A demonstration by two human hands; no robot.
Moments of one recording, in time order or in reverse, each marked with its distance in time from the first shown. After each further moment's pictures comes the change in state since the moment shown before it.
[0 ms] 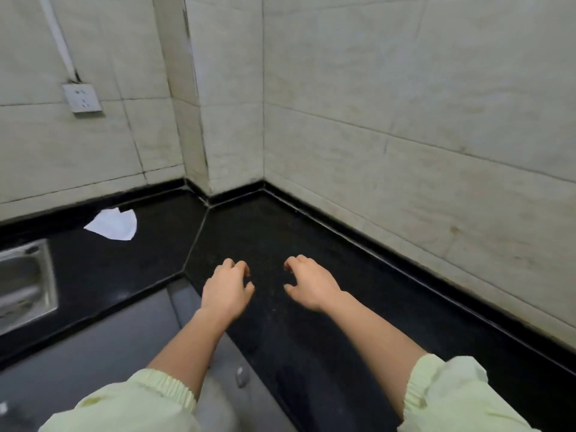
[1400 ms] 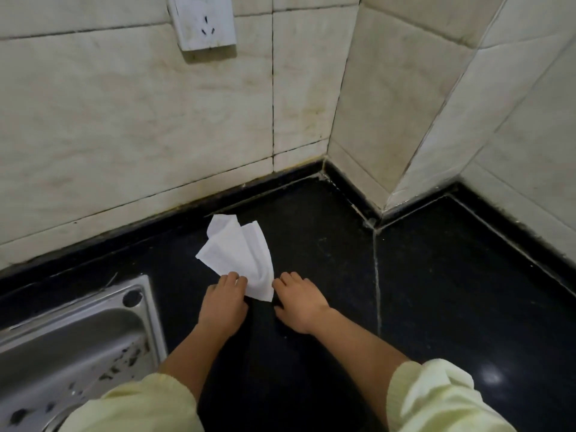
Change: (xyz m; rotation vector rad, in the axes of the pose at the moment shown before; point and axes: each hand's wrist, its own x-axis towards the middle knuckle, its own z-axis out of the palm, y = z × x) left_hand 0.359 -0.533 0.011 0.200 -0.332 -0.174; right_hand 0.542 -0.327 0.233 -0.116 -0.408 -0.332
